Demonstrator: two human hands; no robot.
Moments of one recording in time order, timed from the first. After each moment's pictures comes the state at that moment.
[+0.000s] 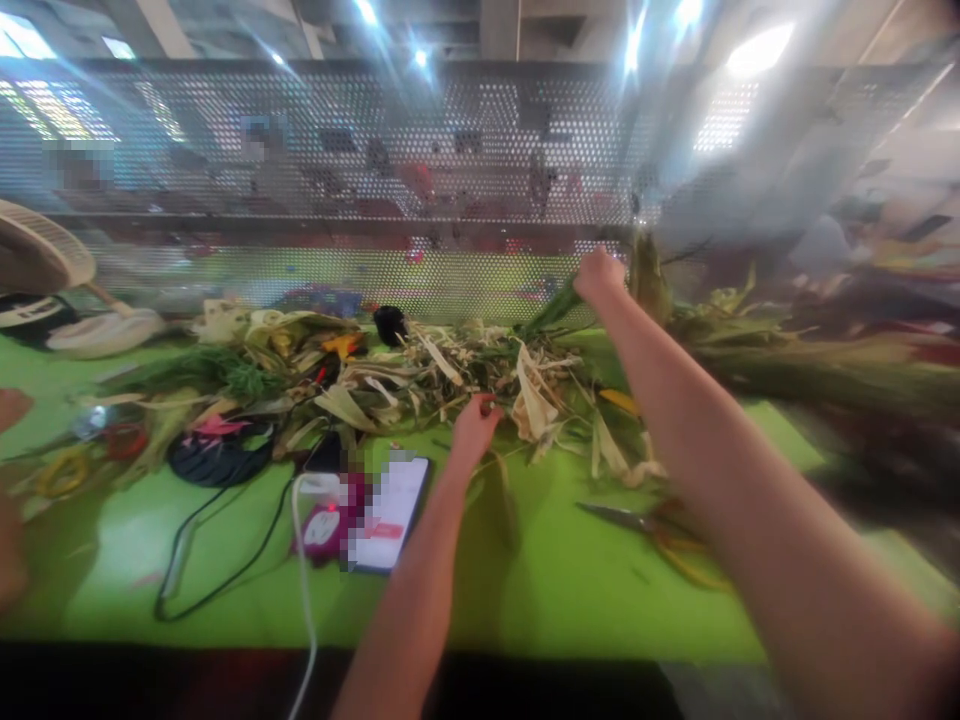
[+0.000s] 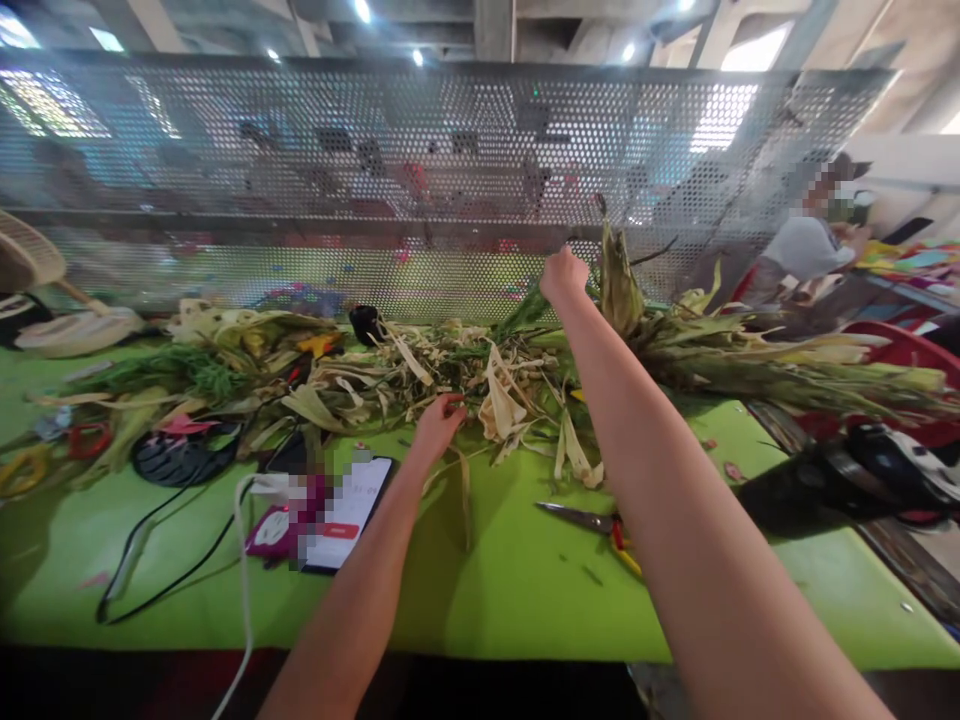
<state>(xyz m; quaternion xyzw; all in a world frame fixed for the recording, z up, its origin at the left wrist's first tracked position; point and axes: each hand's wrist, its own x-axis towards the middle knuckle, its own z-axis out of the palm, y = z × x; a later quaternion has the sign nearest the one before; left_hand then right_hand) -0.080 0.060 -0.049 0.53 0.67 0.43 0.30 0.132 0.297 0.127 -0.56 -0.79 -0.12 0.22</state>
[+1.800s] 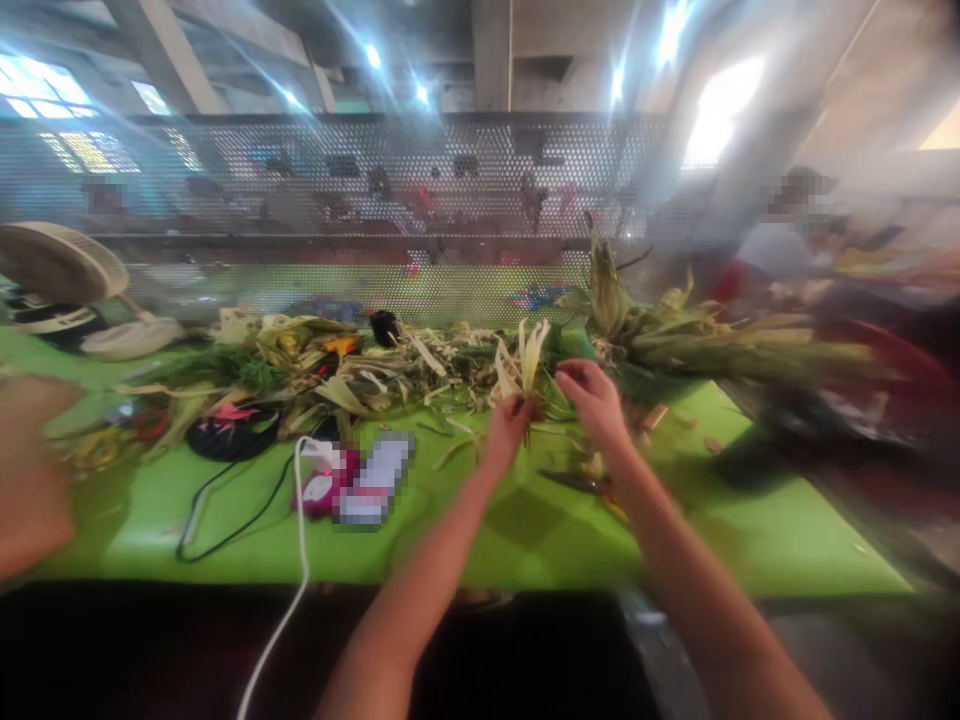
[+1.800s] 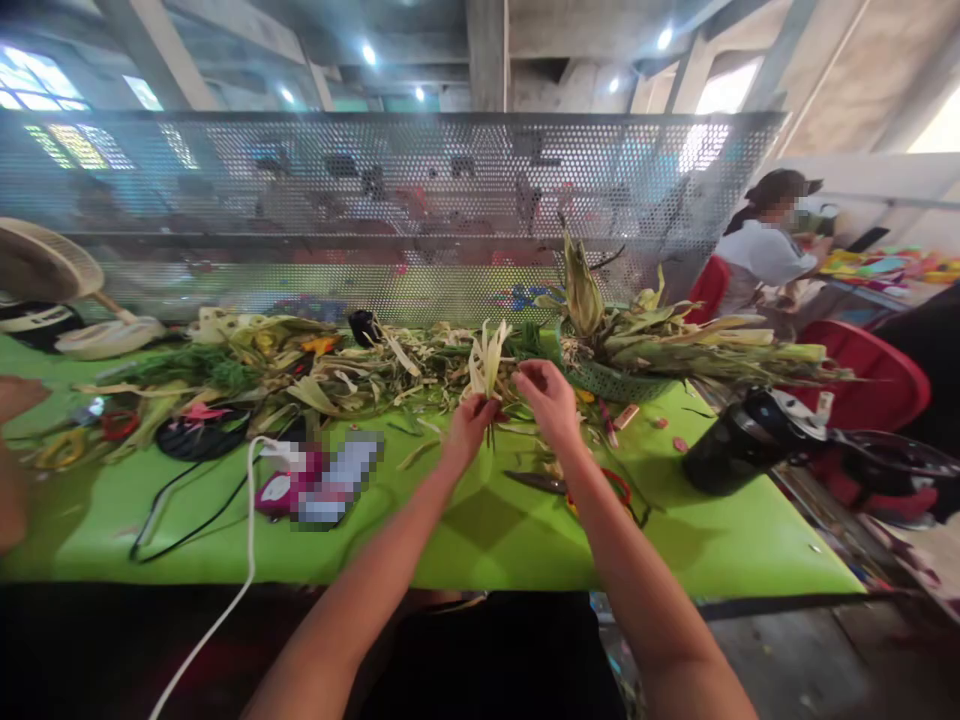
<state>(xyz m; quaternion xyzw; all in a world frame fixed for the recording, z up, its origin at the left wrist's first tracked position) 0.029 0.010 -0.019 0.57 0.53 0.52 0.36 0.180 0.024 0.042 -0.45 -0.65 0.29 0.54</state>
